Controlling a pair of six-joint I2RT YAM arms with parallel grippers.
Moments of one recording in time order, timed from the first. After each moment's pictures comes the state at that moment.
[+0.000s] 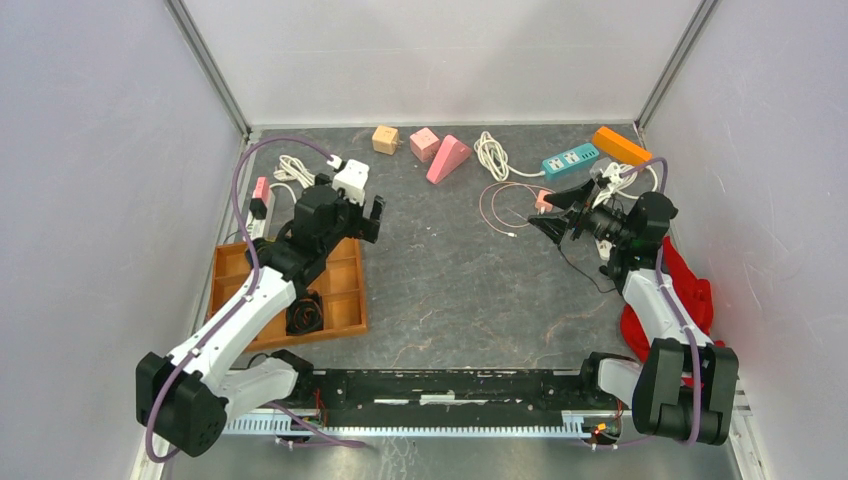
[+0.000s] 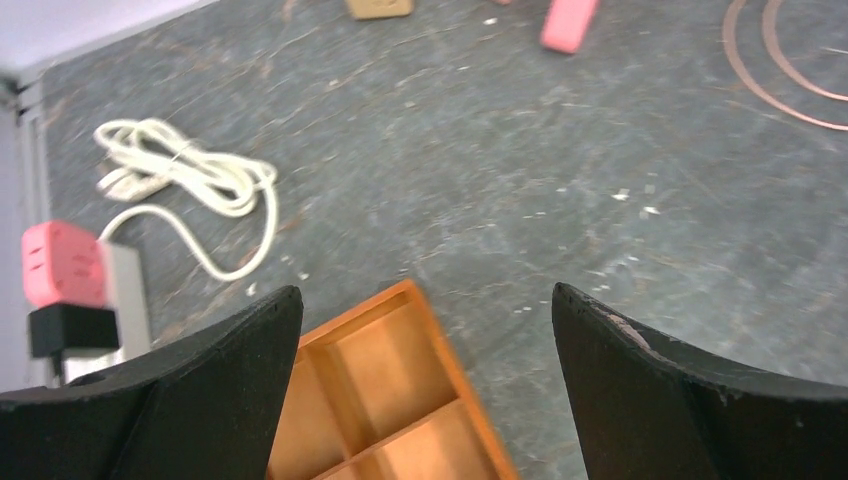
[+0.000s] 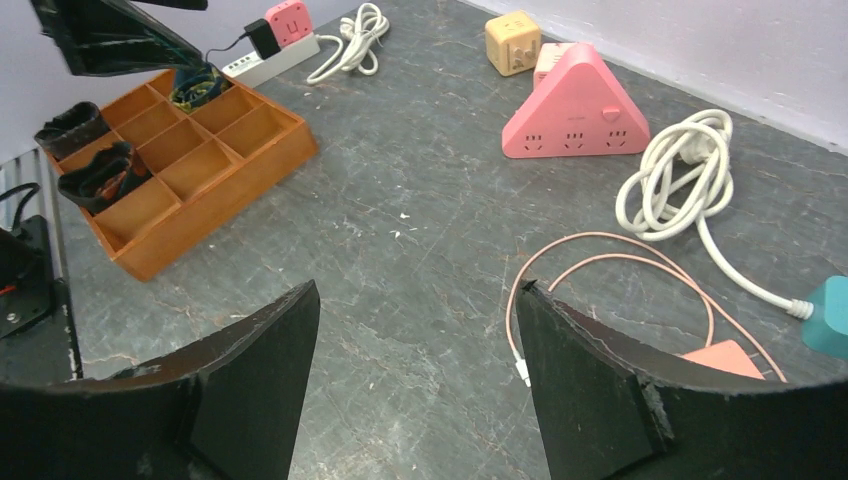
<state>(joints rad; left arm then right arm) -0.43 1.07 0.84 -0.16 -0.15 0.10 -0.15 1.14 0.59 0.52 -1.12 0.14</state>
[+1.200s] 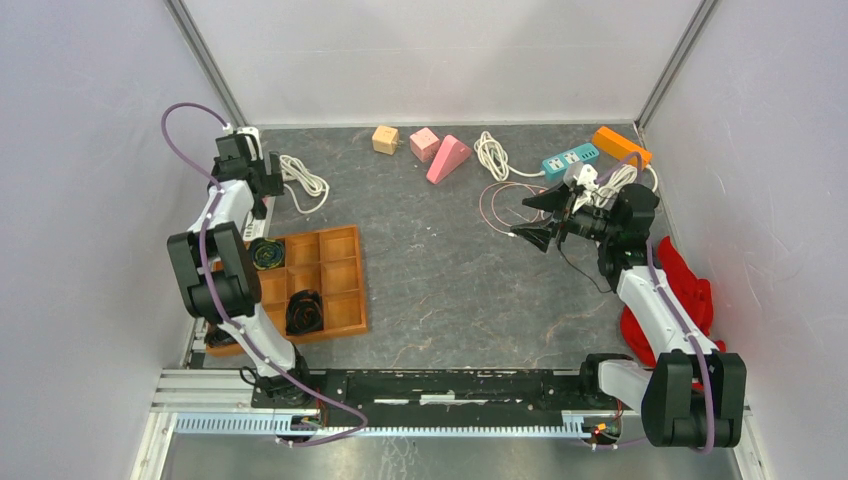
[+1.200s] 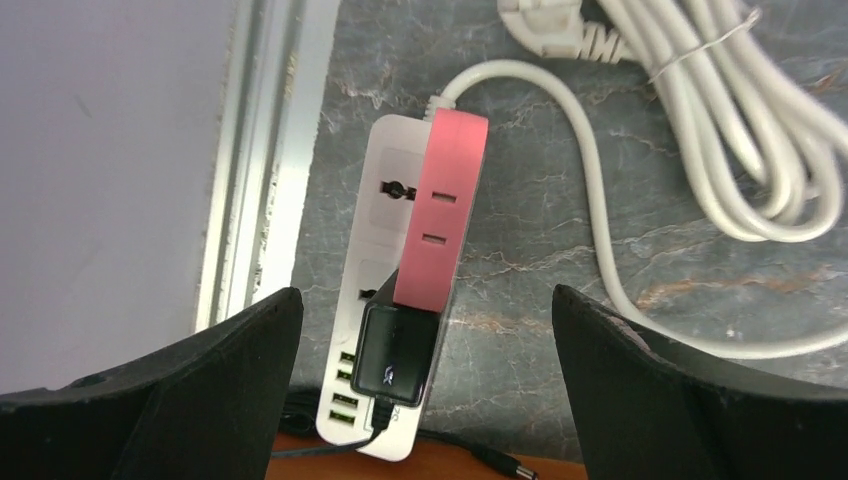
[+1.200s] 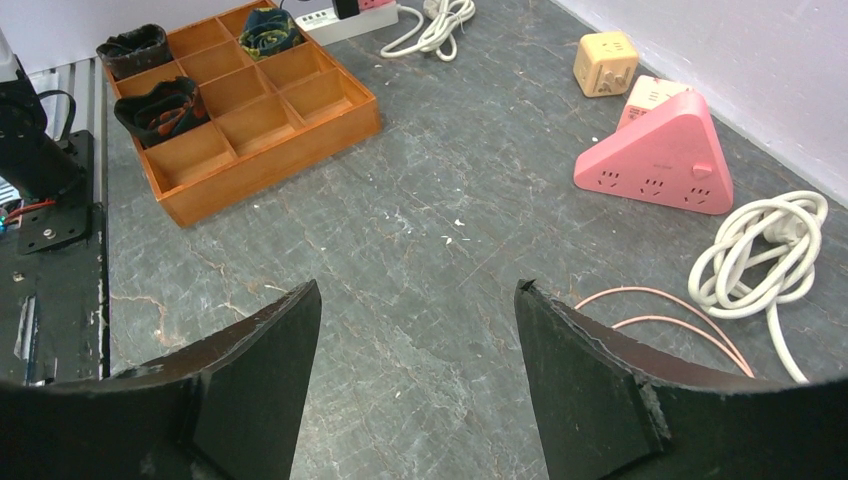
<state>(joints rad) 0.27 1.83 1.34 -0.29 -0.10 0.13 -0.01 1.11 0.66 0.33 -1.15 -0.08</state>
